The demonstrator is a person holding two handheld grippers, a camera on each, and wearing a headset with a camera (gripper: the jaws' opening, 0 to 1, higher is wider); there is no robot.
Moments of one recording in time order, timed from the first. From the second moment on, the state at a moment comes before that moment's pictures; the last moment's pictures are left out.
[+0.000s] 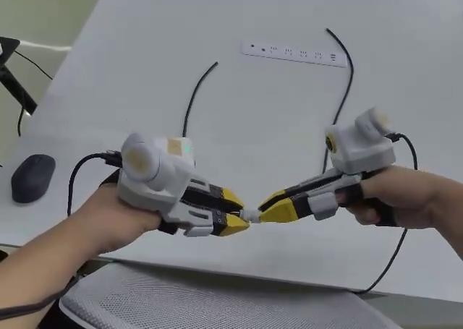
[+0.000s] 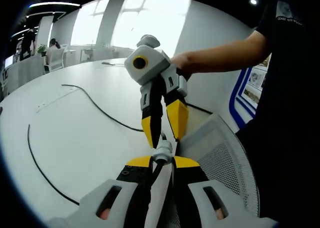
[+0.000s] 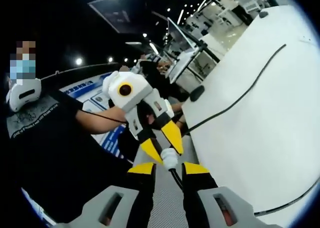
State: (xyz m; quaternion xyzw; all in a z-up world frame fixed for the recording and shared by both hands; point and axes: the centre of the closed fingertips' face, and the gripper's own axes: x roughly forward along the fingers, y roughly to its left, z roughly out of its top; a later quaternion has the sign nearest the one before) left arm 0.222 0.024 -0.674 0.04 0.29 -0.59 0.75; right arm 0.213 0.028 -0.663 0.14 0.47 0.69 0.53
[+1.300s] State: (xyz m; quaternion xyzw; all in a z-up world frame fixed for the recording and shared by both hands) left arm 0.229 0.031 -0.668 -0.04 0.31 -0.58 0.75; right arm 0.220 0.037 -0.664 -0.33 0.14 0.67 0.65
